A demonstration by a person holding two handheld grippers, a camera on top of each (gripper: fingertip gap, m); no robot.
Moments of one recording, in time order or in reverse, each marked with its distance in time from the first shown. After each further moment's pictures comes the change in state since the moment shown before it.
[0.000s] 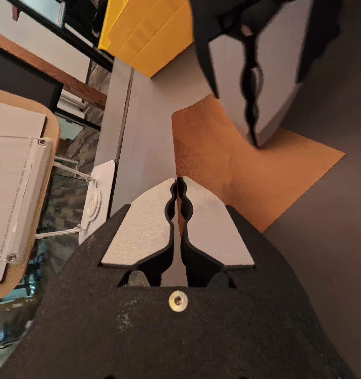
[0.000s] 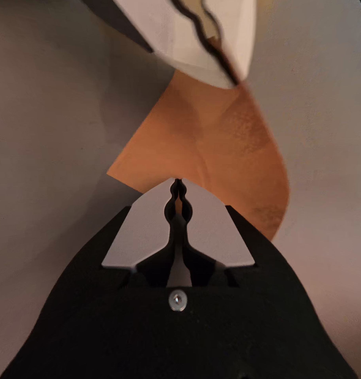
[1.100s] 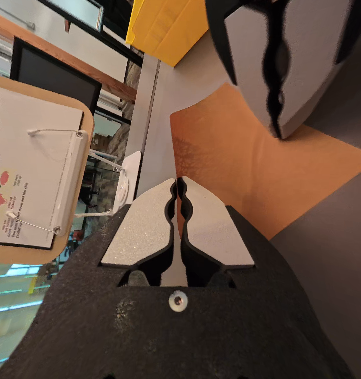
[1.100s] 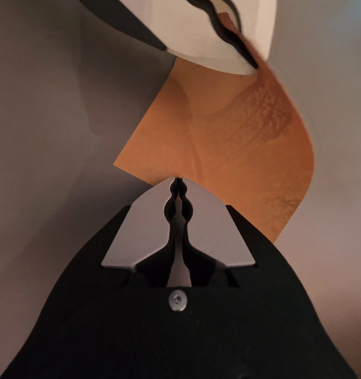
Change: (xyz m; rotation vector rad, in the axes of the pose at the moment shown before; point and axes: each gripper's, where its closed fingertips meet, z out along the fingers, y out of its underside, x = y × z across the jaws) left arm -0.006 0.013 -0.014 -0.027 -0.179 0.078; right arm -0.011 -0.006 0.008 -0.078 0.075 -0.028
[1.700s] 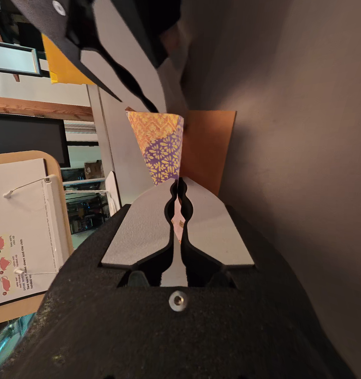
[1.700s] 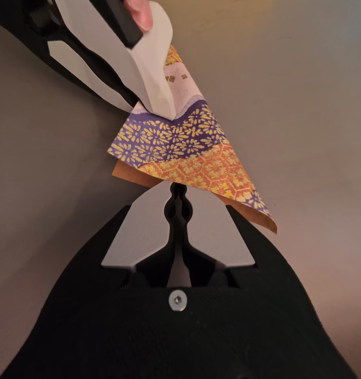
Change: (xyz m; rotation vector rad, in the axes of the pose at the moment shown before) left arm 0.064 -0.002 -0.011 -0.044 0.182 0.332; right arm 0.006 0.002 -0.002 0.030 -0.045 0.029
